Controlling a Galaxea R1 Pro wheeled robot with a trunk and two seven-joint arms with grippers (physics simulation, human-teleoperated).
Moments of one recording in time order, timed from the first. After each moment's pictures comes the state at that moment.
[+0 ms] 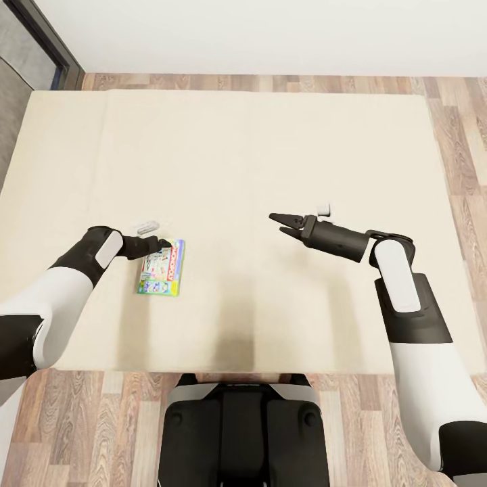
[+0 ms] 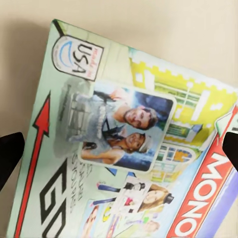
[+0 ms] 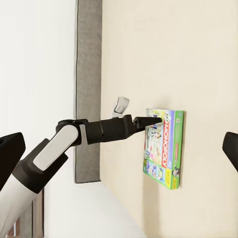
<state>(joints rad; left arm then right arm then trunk) -1.38 0.19 -0.08 -0.39 0.38 0.71 -0.13 -0.97 -0.10 0.04 -1.43 -0.99 1.05 0.33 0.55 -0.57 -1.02</state>
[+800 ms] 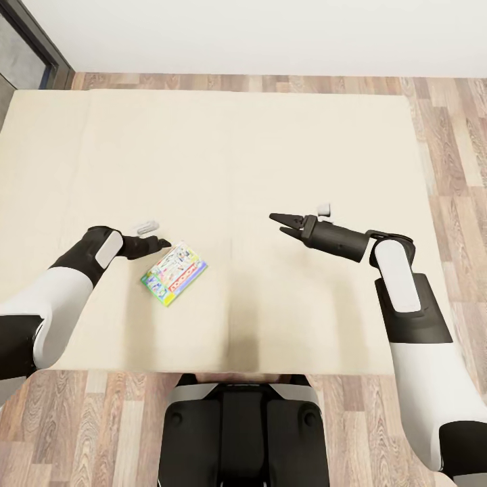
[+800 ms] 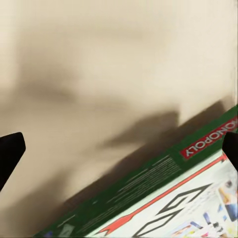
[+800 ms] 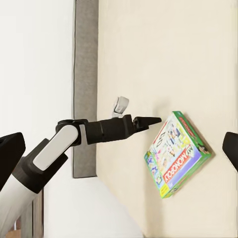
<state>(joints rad) -1.38 0.19 -0.08 -0.39 0.38 0.71 -0.13 -0.97 -0.10 0.04 -1.43 -0.99 1.05 0.33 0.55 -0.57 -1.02</state>
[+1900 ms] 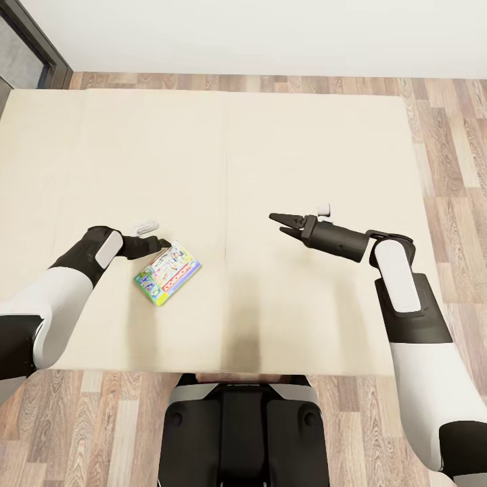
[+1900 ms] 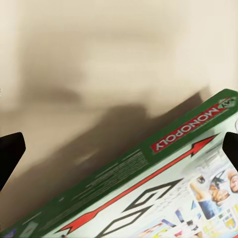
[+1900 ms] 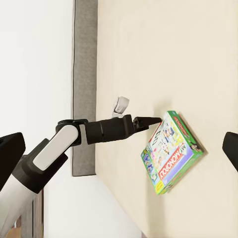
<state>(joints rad) -1.38 0.19 -0.08 -0.39 0.38 0.71 -0.13 -0.97 -0.10 0.04 -1.43 -0.99 1.05 0.33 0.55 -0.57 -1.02</state>
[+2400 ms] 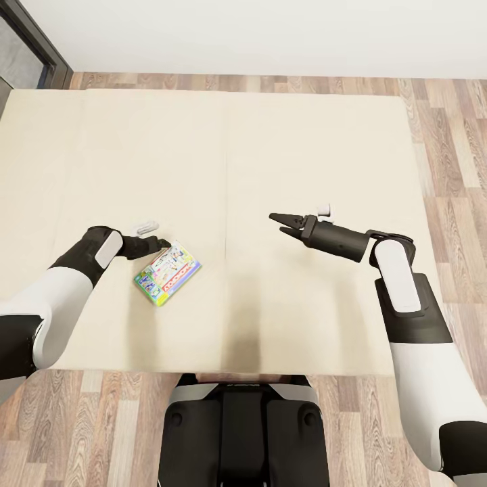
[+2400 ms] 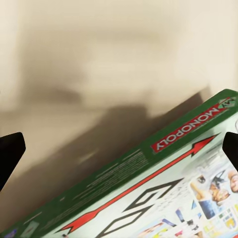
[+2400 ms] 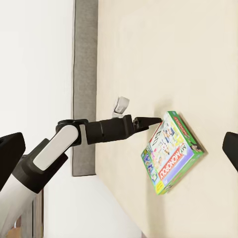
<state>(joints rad) -1.38 0.19 -0.08 -0.39 0.38 0.71 -0.13 -0.97 -0.10 0.04 -1.43 -0.99 1.05 0.33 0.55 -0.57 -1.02</state>
